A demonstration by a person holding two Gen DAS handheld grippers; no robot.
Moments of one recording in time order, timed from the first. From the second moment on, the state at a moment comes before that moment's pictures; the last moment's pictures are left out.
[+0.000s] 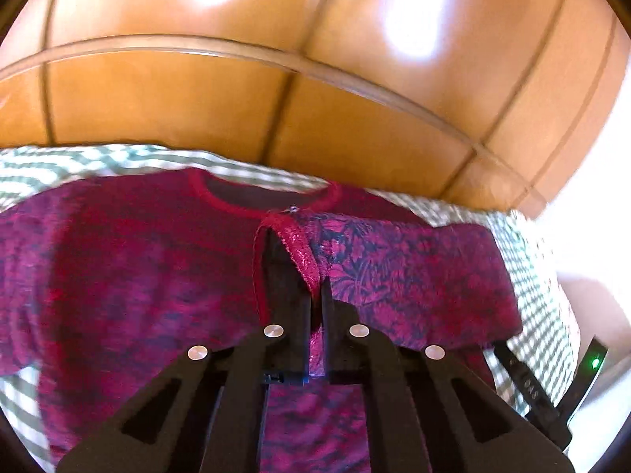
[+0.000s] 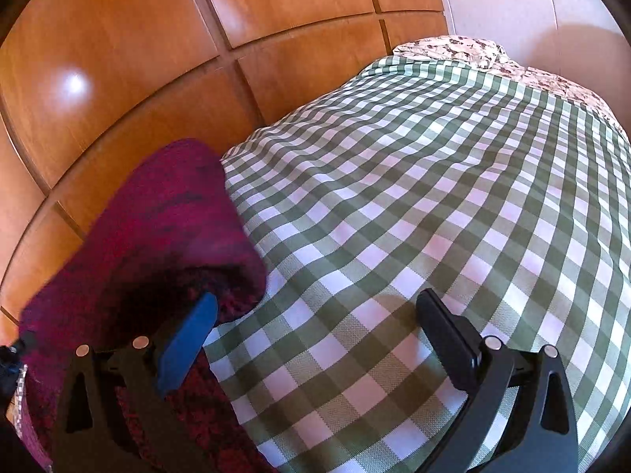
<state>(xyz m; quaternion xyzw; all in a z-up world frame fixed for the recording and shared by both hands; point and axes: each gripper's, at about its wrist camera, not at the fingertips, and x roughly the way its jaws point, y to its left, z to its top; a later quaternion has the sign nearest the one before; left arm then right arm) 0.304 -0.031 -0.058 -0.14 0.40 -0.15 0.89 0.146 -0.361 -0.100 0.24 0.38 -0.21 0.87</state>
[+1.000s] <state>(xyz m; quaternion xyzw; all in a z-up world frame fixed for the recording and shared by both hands) 0.286 0.013 -0.121 -0.19 0.41 -0.13 0.88 0.219 -0.348 -0.120 0.16 0.48 -0.15 0.85</state>
